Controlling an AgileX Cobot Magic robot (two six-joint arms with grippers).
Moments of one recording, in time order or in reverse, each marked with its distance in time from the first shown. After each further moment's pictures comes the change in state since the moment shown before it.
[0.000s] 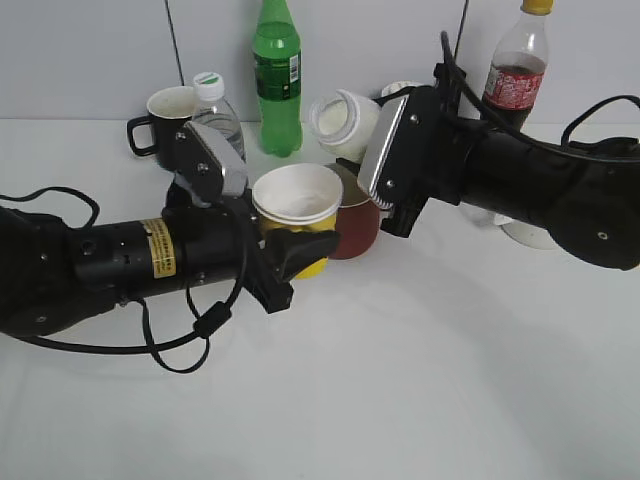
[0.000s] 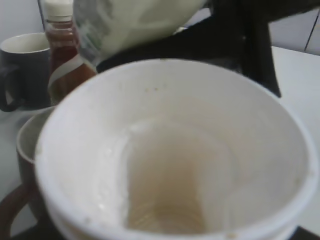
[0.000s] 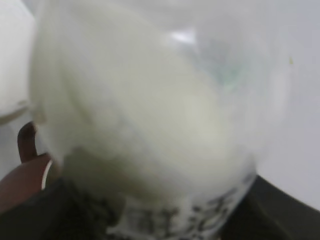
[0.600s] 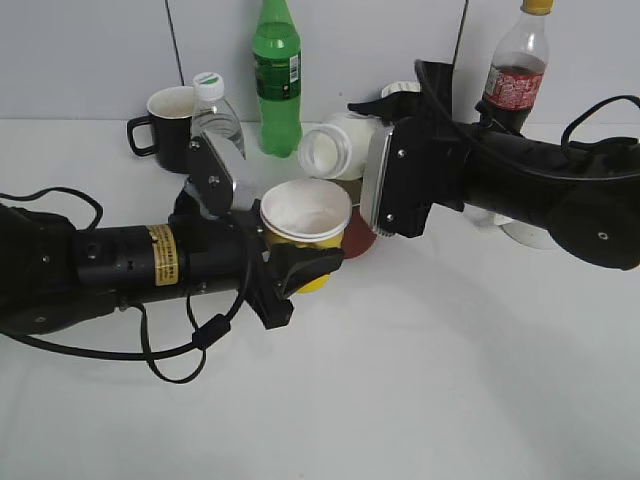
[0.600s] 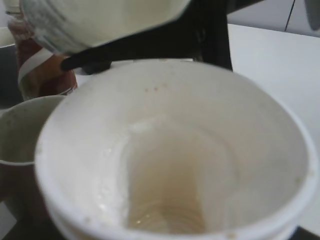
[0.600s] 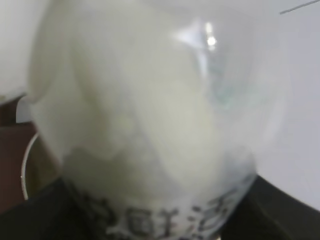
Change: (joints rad) left arm -0.010 0.000 -0.008 0.074 0.036 0.000; right arm 0.000 0.000 0.000 -0.006 0.001 -0.293
